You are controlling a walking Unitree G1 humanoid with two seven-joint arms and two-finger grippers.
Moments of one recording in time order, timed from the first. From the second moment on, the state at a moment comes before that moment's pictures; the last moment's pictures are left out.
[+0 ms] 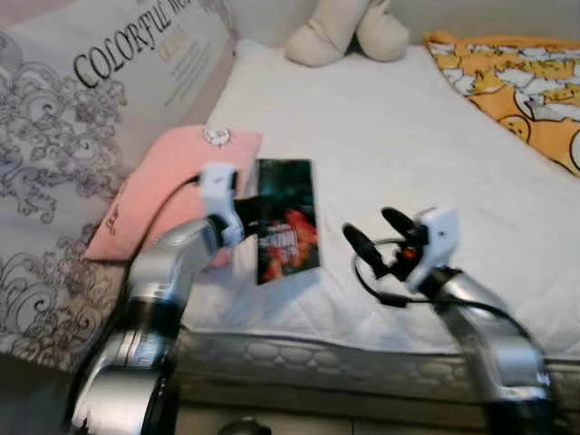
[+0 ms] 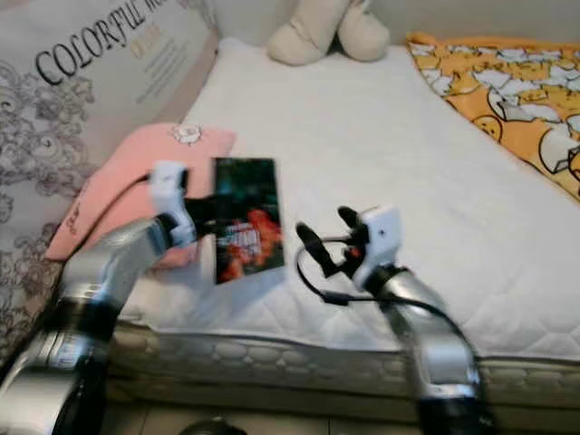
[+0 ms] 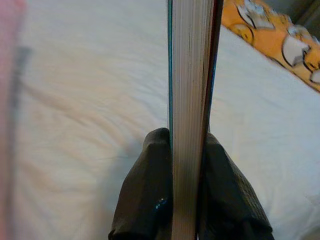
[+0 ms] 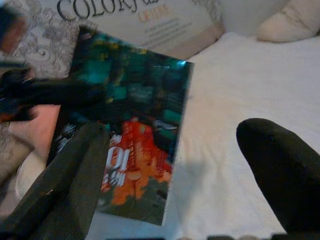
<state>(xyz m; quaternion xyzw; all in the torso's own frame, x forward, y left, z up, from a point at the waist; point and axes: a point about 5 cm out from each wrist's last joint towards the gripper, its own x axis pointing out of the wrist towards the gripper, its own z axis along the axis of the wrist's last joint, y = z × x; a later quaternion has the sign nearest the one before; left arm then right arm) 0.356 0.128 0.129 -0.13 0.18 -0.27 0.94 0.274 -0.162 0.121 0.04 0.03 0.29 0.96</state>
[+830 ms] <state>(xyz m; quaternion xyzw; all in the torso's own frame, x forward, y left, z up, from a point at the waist) 0.378 0.133 0.103 0.01 0.25 -0.21 0.94 0.216 -0.167 0.123 0.03 0.12 0.36 0.92</state>
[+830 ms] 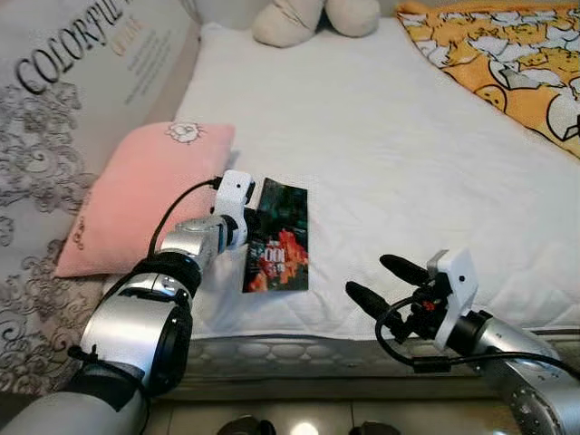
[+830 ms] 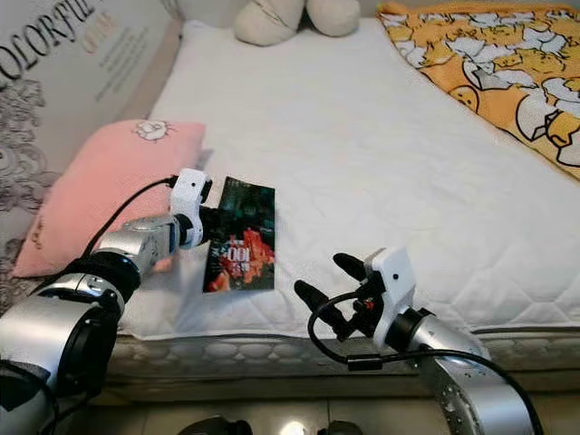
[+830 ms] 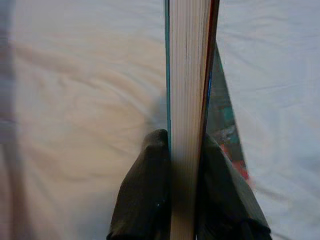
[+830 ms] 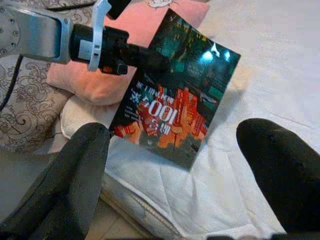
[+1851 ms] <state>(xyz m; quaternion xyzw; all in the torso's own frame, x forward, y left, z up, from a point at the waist) 0.390 0.140 0.123 0.08 0.20 -0.18 0.96 0.220 -0.165 0.123 -0.01 0.15 0.37 0.92</state>
